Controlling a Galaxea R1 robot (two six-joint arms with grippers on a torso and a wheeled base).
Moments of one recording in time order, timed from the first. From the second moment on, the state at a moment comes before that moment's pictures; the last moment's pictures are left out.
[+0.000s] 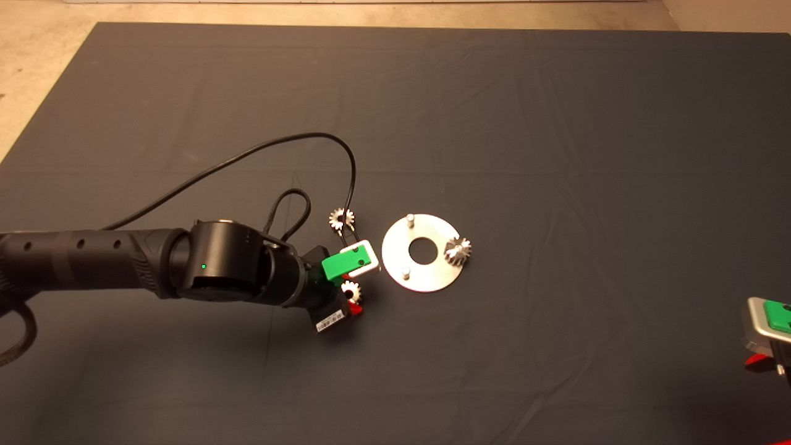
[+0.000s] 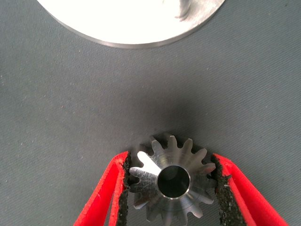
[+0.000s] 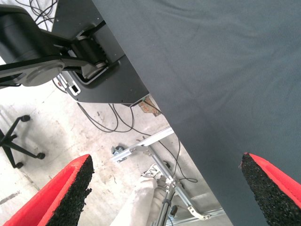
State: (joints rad) left arm -0.11 2.37 -0.82 0.75 1.08 -0.45; right arm 0.53 1.64 -0.38 0.15 -1.38 0.32
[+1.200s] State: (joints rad) left arm -0.18 2.45 -0.79 0.70 1.15 -0.46; right arm 0.53 1.64 -0.38 0.15 -1.38 0.32
